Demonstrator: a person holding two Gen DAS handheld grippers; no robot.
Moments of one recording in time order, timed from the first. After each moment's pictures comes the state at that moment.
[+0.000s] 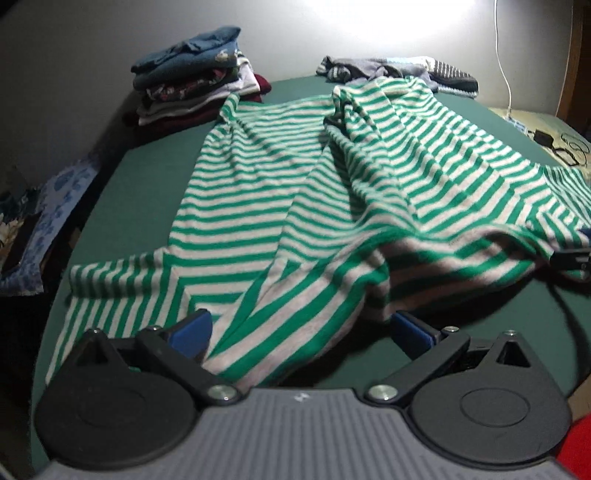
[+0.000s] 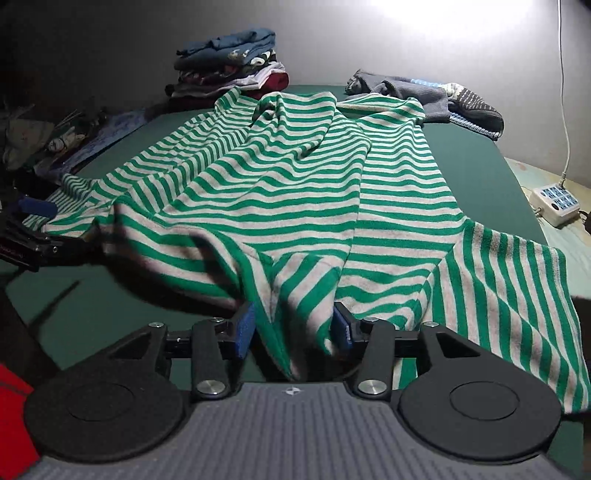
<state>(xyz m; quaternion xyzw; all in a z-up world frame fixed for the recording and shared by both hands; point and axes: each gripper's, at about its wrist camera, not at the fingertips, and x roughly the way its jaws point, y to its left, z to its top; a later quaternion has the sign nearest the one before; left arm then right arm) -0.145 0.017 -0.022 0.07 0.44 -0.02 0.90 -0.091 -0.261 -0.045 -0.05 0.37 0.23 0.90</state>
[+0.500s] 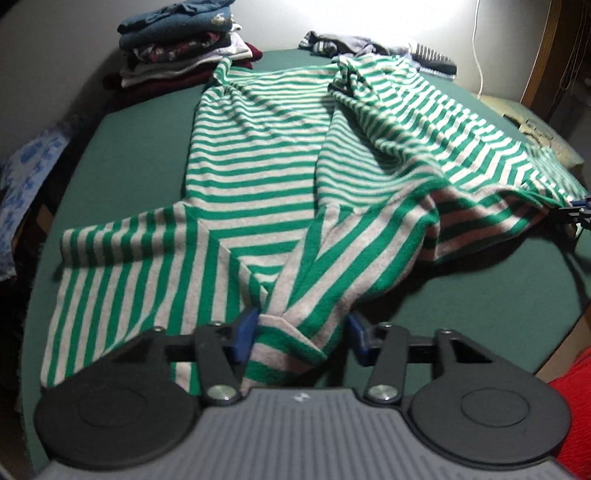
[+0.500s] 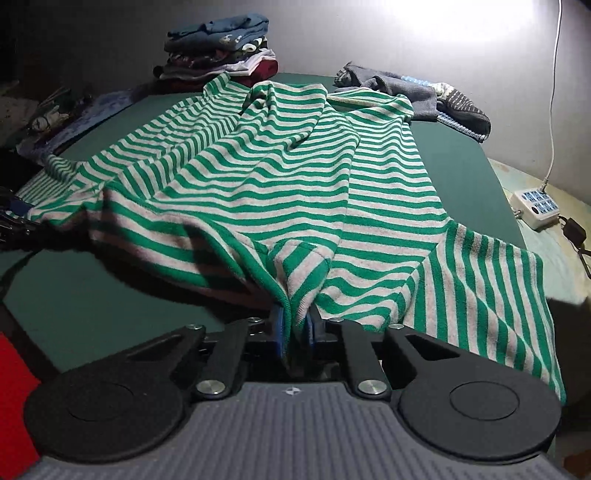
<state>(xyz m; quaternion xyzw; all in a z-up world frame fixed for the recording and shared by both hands) -0.143 0.086 -0.028 0.02 0.45 -0.12 0.88 -0.091 -0.256 -0.032 -0.08 0.39 0.20 0.90</state>
